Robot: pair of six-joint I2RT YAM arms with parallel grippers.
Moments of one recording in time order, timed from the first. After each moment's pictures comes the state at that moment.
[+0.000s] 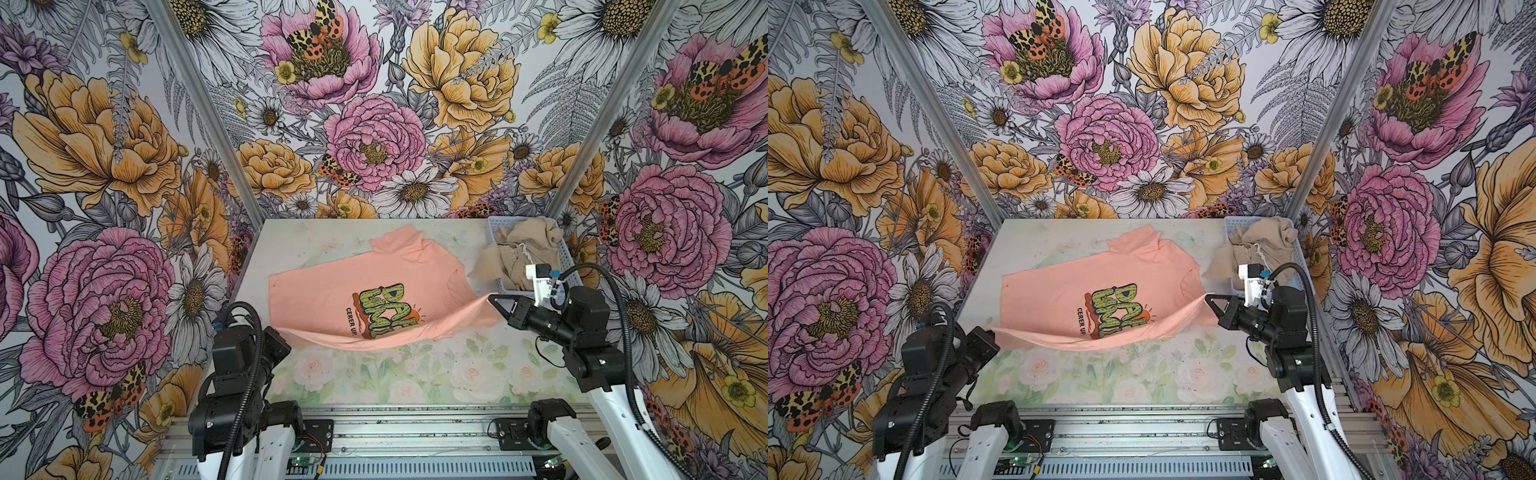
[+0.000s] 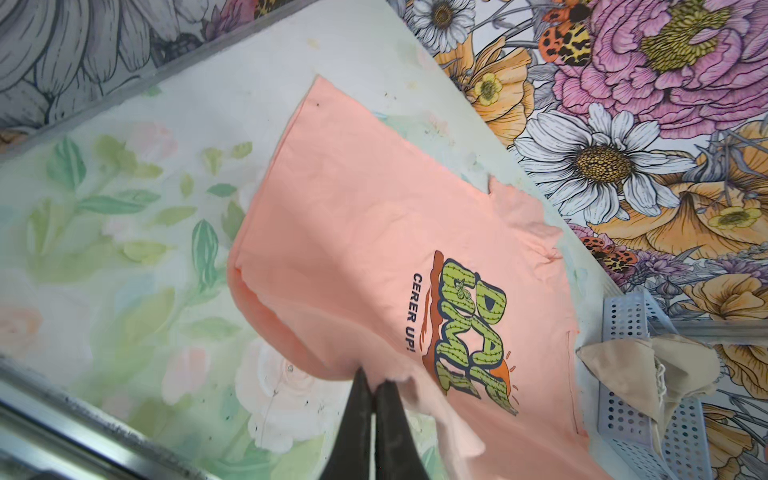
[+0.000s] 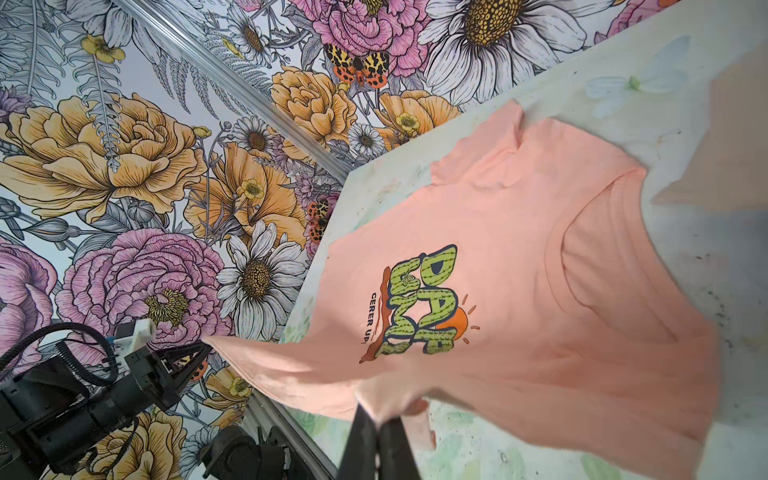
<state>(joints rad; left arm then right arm) 0.13 0.40 0.89 -1.16 0.02 -0.69 0.06 0.61 0.72 -0.52 -0.70 0.58</state>
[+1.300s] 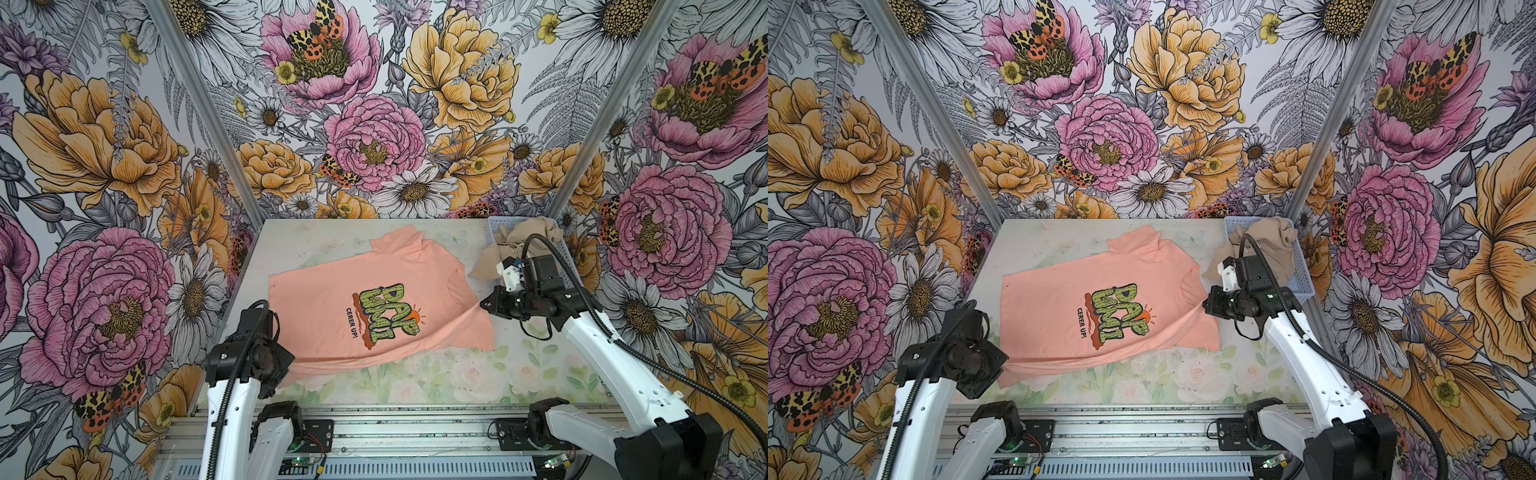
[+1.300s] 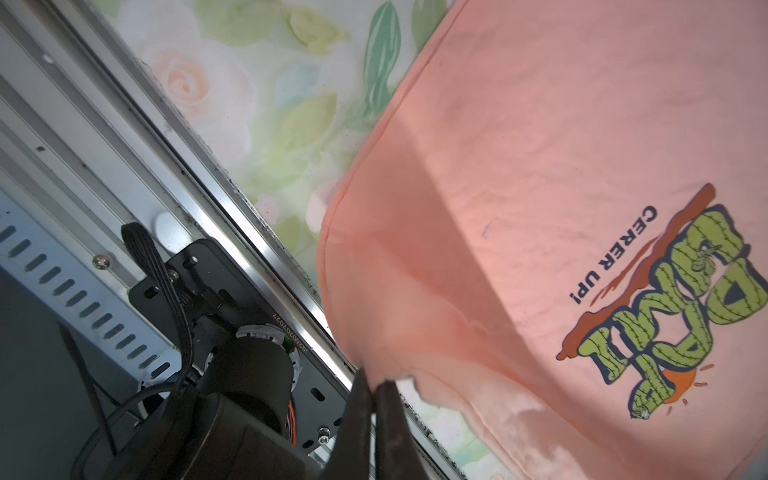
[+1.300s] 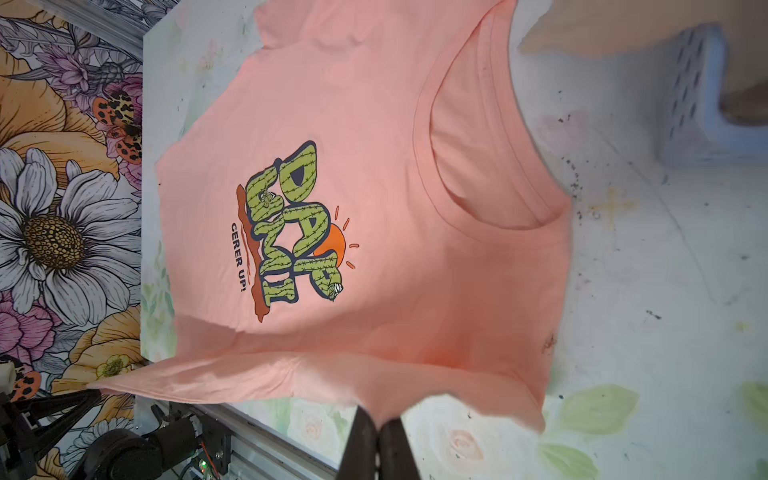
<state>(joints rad) 0.12 0.75 0.85 -1.45 -0.07 -0.87 0.20 1.15 1.01 -0.85 -0.40 0.41</state>
